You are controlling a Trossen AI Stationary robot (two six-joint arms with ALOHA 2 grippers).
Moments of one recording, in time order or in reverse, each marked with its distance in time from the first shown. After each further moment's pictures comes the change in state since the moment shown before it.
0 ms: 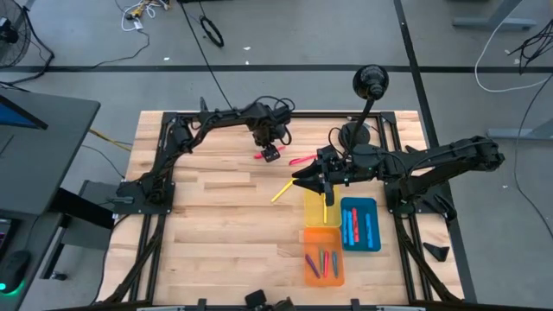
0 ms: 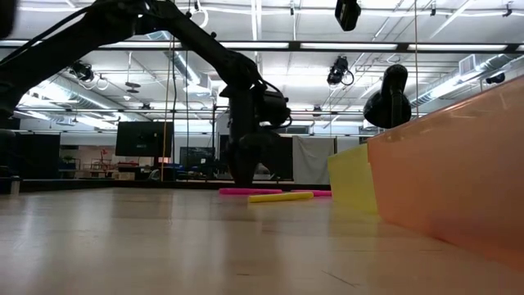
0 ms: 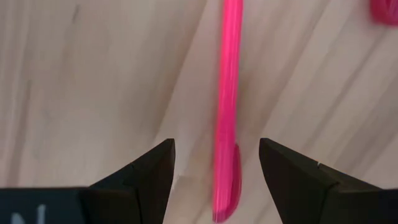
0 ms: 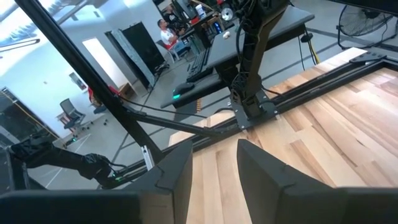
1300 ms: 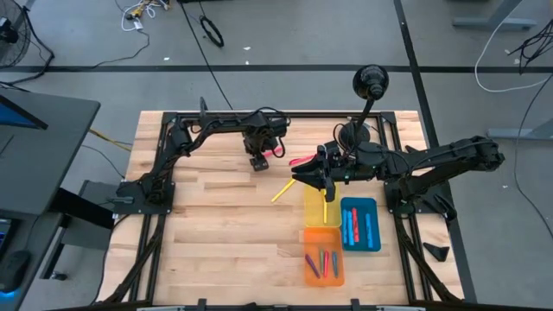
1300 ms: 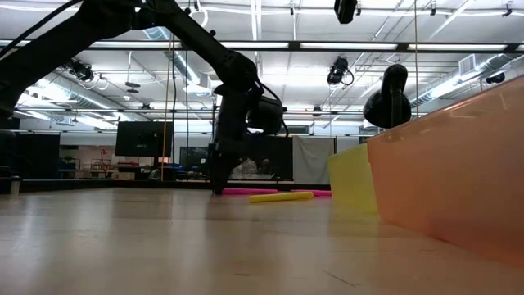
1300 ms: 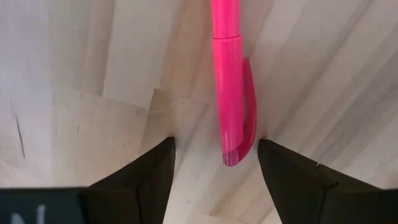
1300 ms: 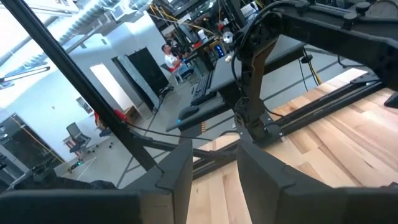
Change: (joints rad) left arm -0.064 -0.011 -0.120 -0.117 -0.090 0.033; right arm 0.000 0.000 0.000 0.093 0.039 0.027
